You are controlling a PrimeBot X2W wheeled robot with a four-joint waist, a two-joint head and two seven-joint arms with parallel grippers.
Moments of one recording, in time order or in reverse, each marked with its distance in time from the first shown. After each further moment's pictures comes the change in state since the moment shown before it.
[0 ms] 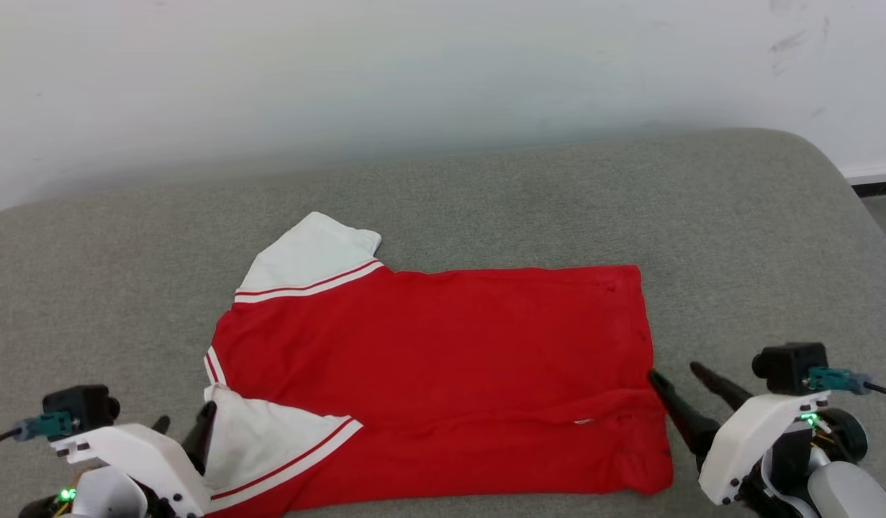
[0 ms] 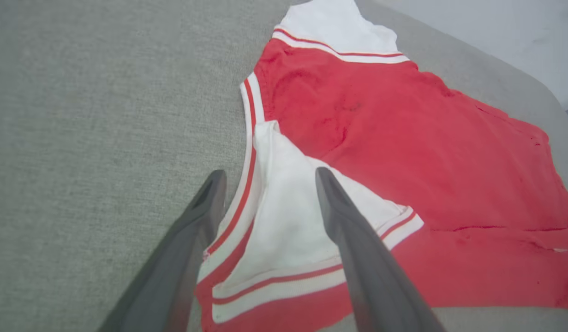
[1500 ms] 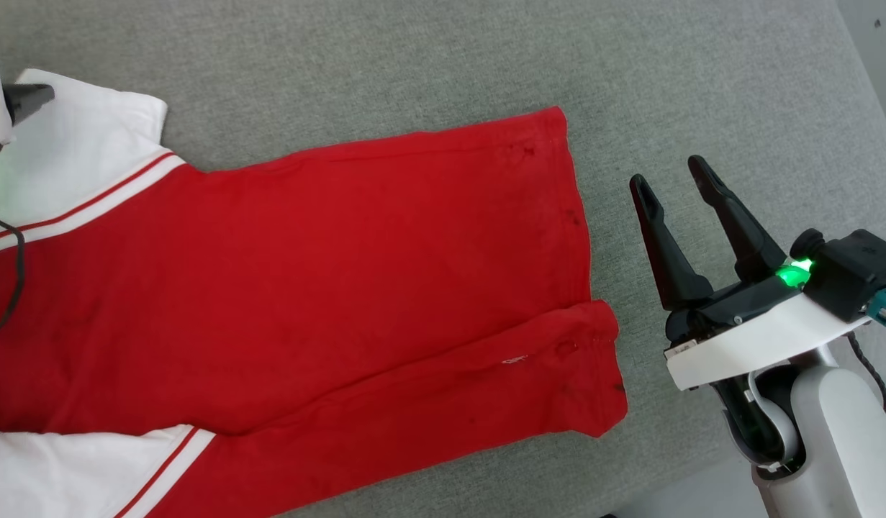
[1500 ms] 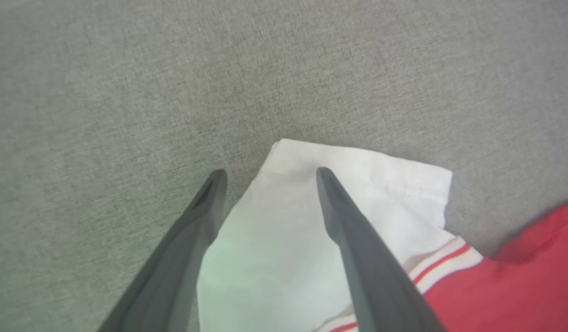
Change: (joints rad) left arm -1.060 0.255 -0.172 0.368 0.091 -0.185 0.722; right arm -0.140 0.189 -0.135 -0.350 -0.237 0.001 -0.269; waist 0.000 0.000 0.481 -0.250
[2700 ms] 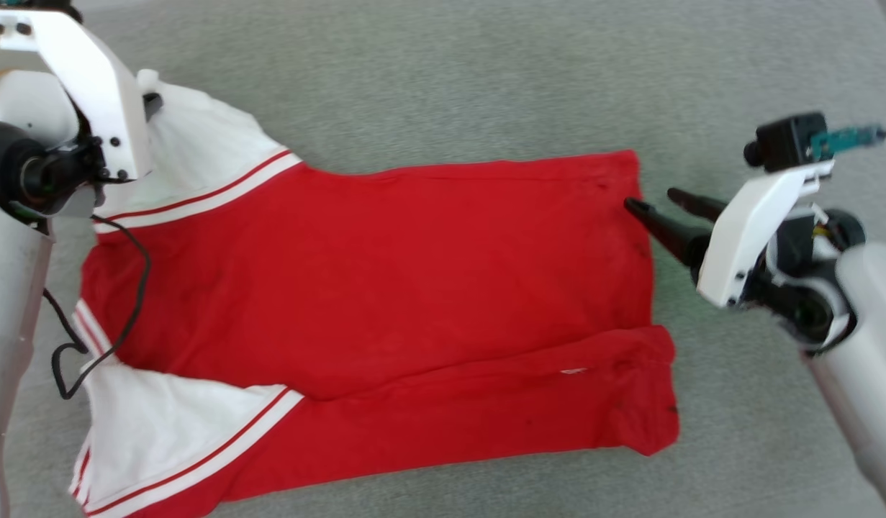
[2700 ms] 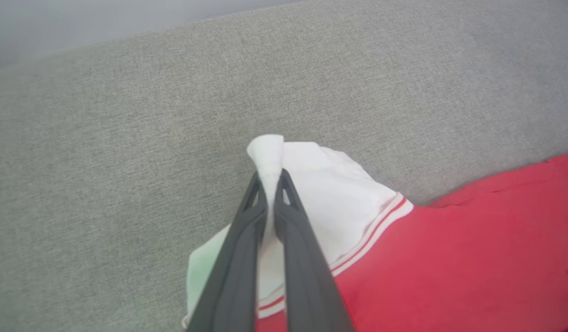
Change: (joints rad) left arm 0.073 -0.159 -0.045 0.030 -0.007 -0.015 -0.240; right arm -0.348 -0.192 0.194 0.438 0.419 0.000 0.529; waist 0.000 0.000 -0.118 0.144
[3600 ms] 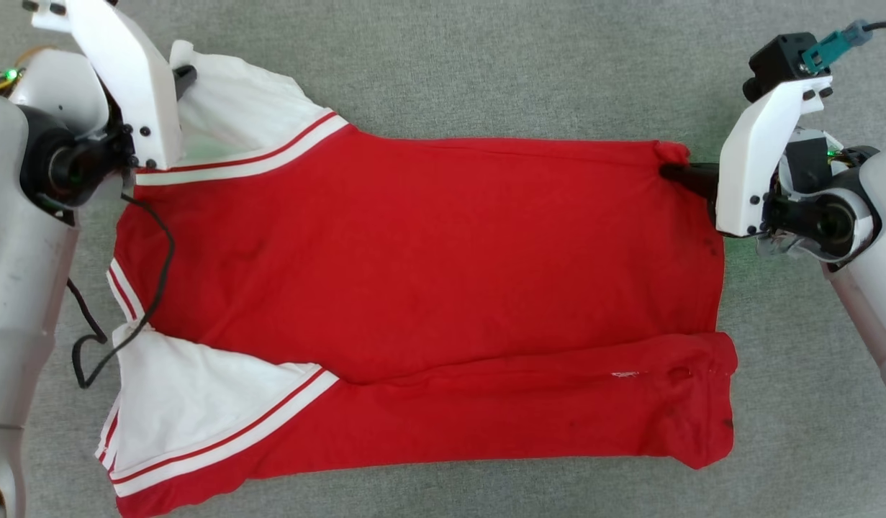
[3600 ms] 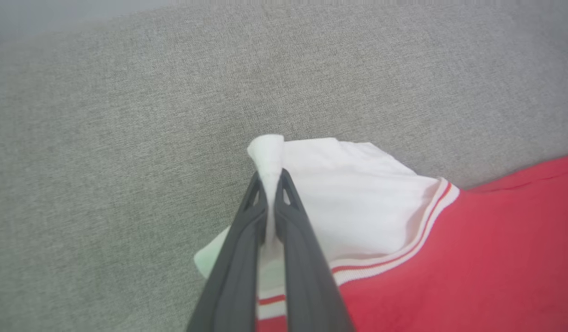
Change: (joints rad) left arm -0.030 -0.030 -0.038 -0.035 0.007 -0.018 -0.049; right arm -0.305 -0.041 0.202 0.262 0.150 0.000 0.227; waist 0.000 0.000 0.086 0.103
